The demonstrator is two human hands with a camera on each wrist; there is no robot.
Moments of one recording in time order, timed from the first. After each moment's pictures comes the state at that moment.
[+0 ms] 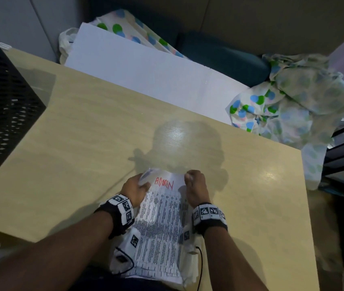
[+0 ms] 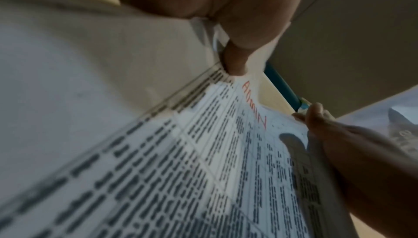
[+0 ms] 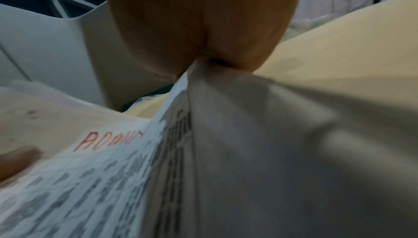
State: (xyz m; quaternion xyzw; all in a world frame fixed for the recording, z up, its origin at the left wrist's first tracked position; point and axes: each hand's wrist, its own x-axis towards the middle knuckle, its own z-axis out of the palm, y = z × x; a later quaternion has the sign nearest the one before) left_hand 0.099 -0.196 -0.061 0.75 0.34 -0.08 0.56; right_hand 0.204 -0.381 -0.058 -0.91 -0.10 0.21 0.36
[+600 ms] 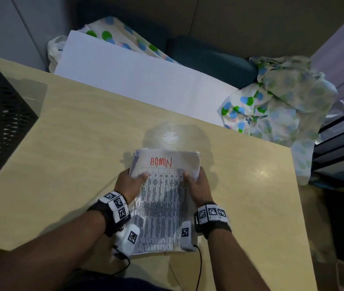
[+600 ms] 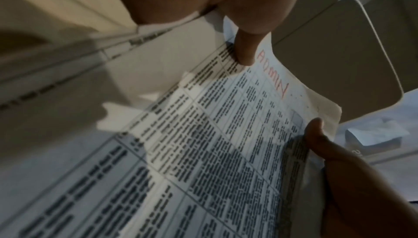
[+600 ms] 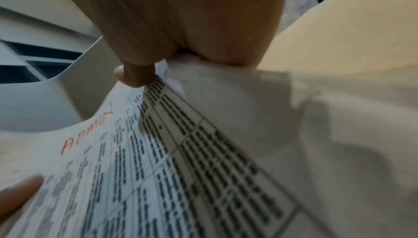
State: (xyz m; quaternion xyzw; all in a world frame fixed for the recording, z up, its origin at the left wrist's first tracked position) left_hand 0.115 -0.184 -0.025 0.68 0.38 0.02 0.63; right_hand 0.205 -0.376 -0.030 -0.83 -0.04 0.16 0.54
